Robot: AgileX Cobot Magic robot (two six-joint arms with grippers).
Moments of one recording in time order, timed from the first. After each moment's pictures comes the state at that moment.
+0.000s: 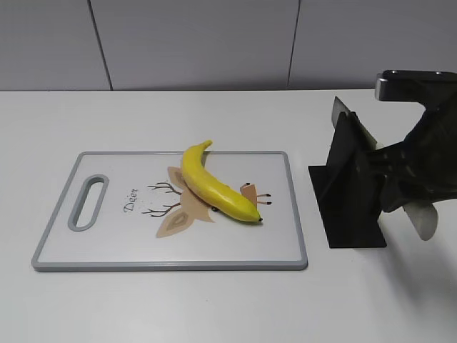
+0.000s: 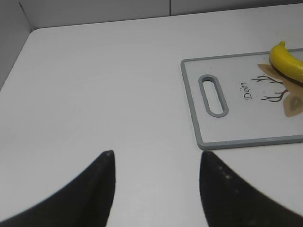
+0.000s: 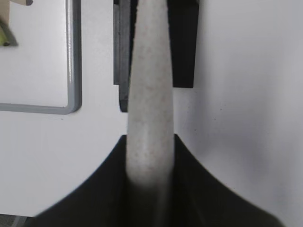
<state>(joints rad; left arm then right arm) -0.22 -0.01 -0.50 0.08 1.09 0.04 0.38 1.47 -0.91 0.04 0.83 0.37</state>
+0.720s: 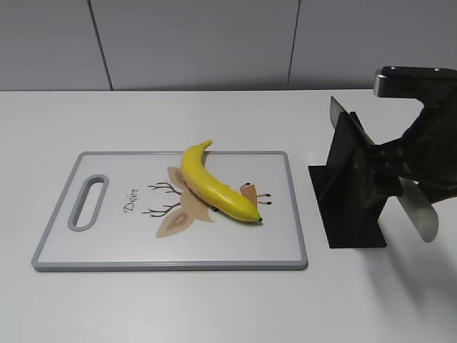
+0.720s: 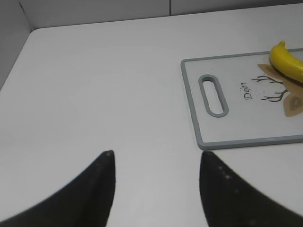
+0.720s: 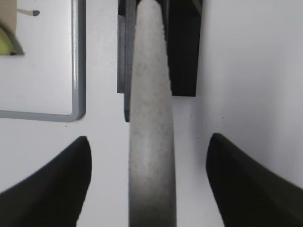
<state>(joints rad) -0.22 -0.01 -0.50 0.08 1.09 0.04 0.38 1.47 -0.91 0.04 0.80 0.37</state>
